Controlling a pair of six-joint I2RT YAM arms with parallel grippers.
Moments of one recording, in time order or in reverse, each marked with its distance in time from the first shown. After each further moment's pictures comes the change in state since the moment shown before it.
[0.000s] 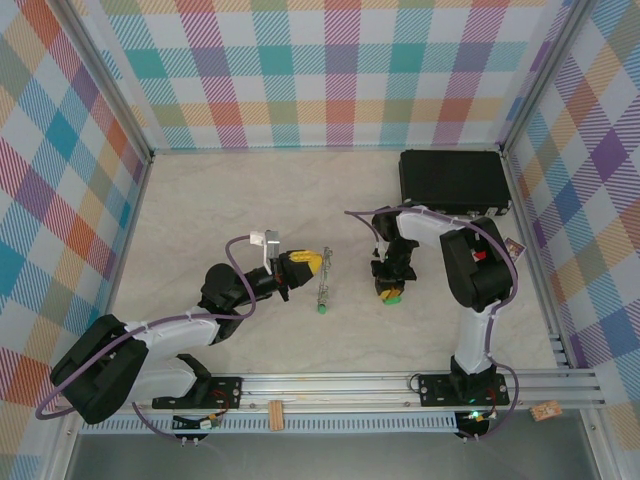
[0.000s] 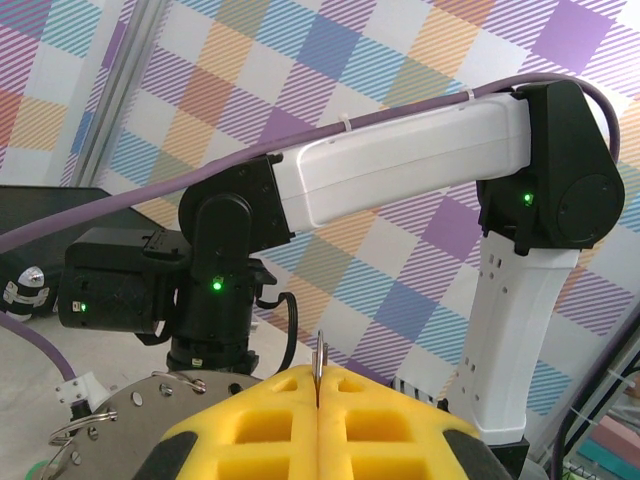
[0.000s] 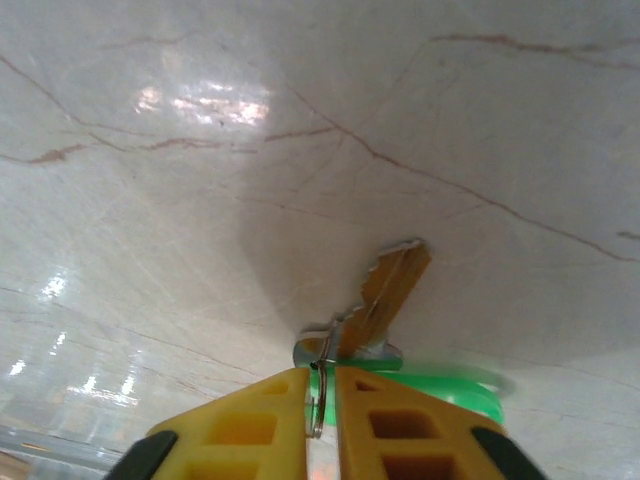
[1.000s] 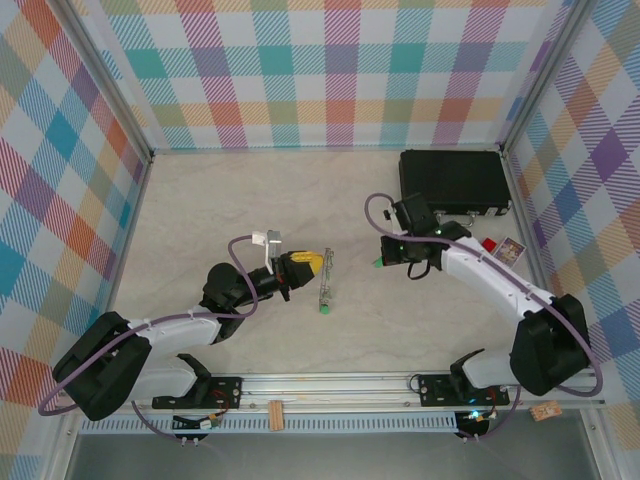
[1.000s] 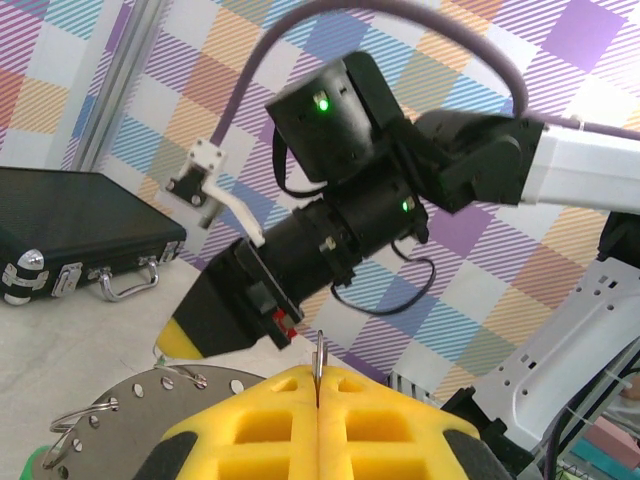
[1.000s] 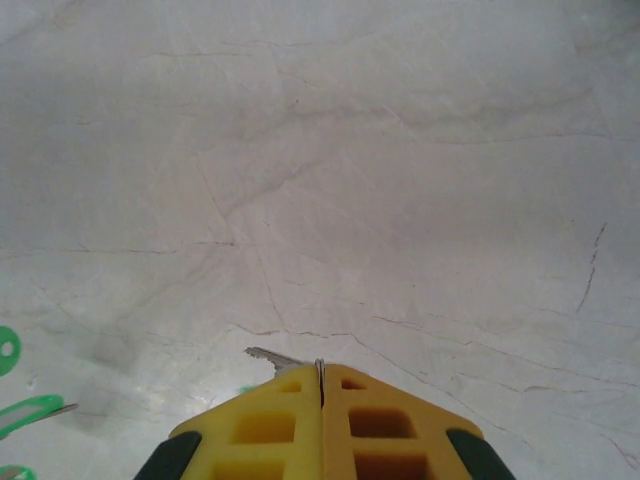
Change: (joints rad) left arm 0.000 0.020 0.000 0.000 0.001 -0.019; right arm 0.053 -0.600 -0.275 0.518 0.272 -0.001
